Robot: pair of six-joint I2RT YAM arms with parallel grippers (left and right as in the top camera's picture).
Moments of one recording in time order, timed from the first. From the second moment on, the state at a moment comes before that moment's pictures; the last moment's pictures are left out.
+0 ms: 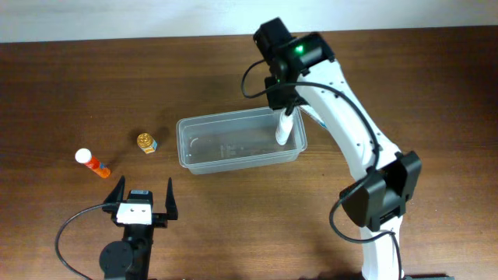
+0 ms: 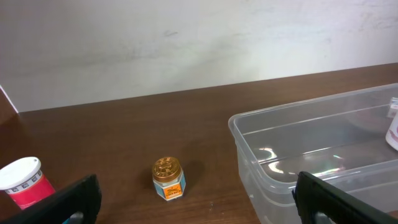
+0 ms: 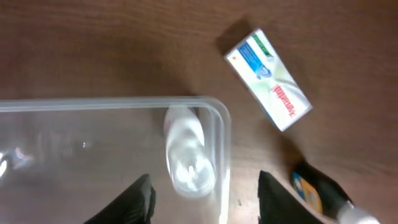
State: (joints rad) left arm 0.04 0.01 0.01 -0.07 0.08 0.11; right arm 0.45 2.16 2.28 -1.48 0.20 0.33
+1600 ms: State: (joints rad) left arm 0.04 0.01 0.01 -0.07 0.08 0.11; right arm -0.07 1.89 1.51 -1.20 -0.03 0.10
